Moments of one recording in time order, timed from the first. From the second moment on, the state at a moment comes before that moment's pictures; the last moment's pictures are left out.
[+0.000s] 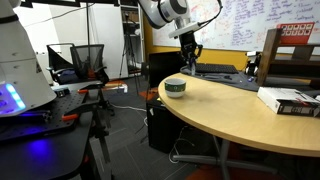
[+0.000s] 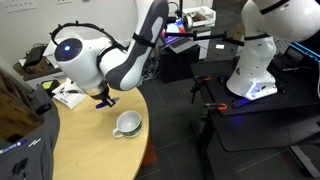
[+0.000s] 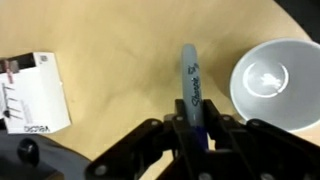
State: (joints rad) arm 0.14 0.63 0.00 -1.78 -0.53 2.45 -0.27
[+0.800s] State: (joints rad) arm 0.09 1.01 -0.01 -1.33 -0.51 2.34 -0.33
